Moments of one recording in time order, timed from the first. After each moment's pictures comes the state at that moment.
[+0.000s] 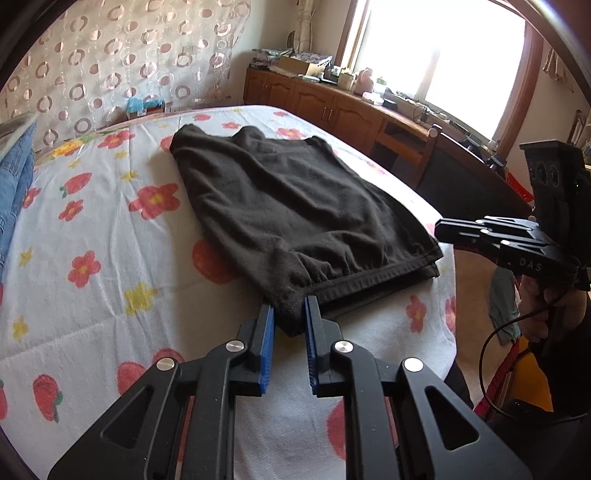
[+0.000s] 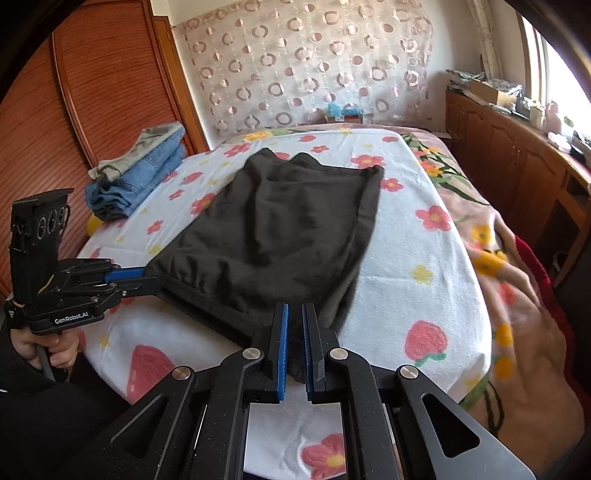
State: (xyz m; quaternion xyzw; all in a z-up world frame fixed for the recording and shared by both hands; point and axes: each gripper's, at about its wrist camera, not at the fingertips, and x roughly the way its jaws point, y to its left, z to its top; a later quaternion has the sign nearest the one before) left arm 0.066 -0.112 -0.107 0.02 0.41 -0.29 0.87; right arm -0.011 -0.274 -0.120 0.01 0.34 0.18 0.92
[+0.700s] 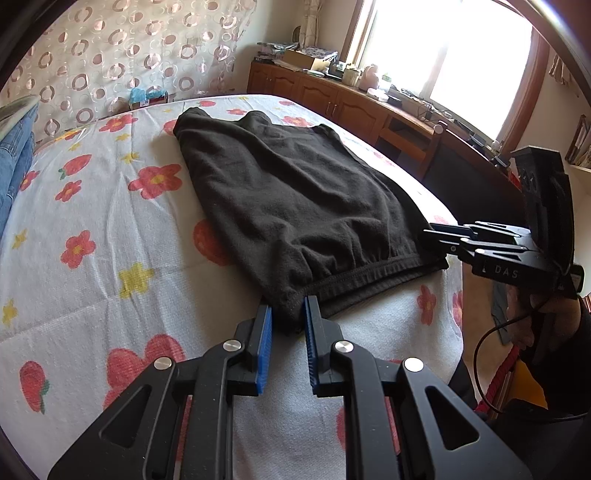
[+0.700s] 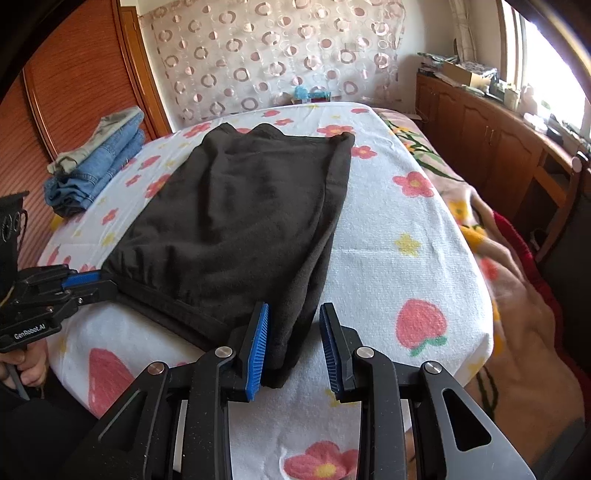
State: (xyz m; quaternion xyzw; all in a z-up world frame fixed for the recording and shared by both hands) left arm 0.067 -0.110 -0.120 0.01 0.42 -0.28 0.86; right arm 0.012 -0.261 -0.142 0.00 0.37 0.12 0.92
